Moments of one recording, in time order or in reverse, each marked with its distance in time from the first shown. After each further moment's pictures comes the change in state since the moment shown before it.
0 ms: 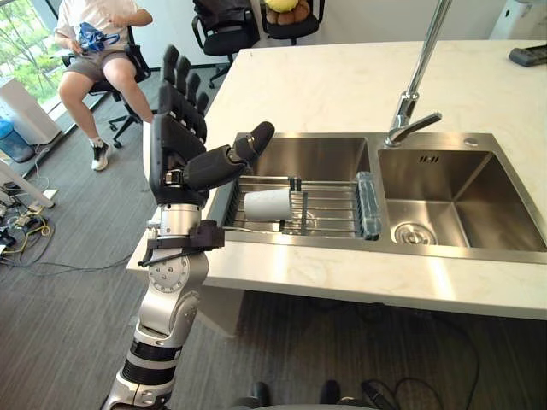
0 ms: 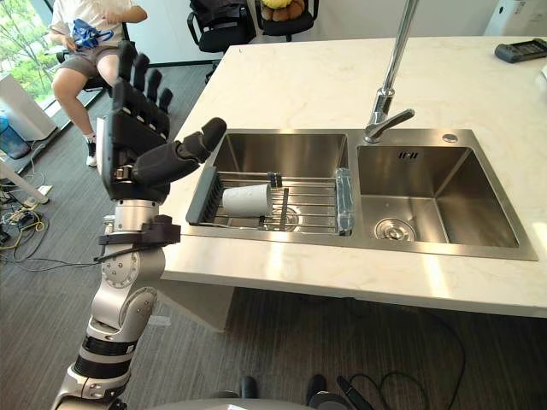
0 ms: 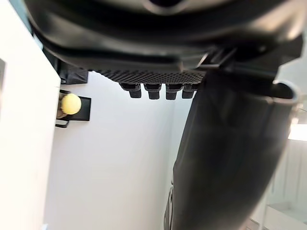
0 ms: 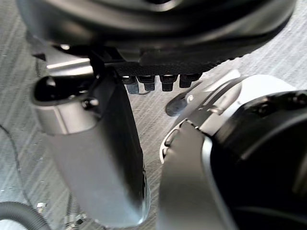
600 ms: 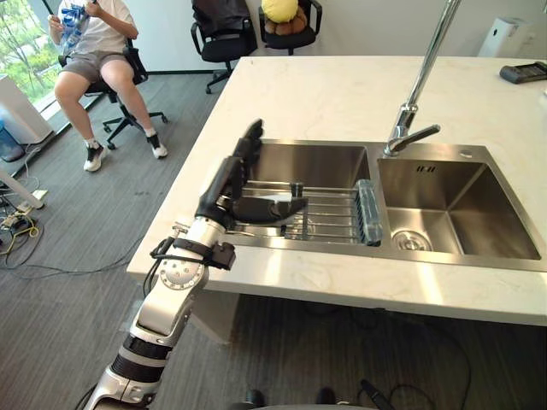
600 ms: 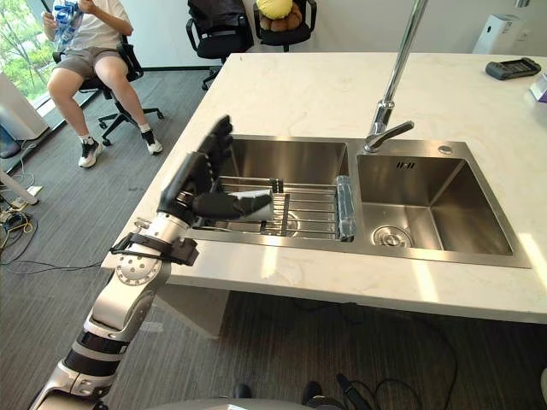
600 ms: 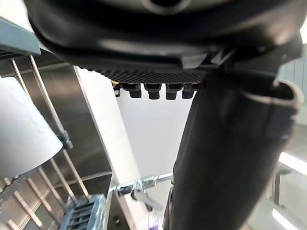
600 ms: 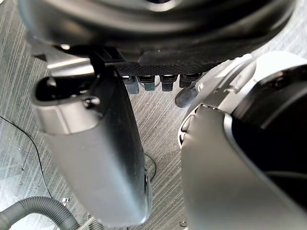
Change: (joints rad) left arm -0.003 0.158 -0.155 0.047 0.265 0.161 -0.278; right arm -0.008 0.011 -0.039 0.012 0.048 0.006 0.029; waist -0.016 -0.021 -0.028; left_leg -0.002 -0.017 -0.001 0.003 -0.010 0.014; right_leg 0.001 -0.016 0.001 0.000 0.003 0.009
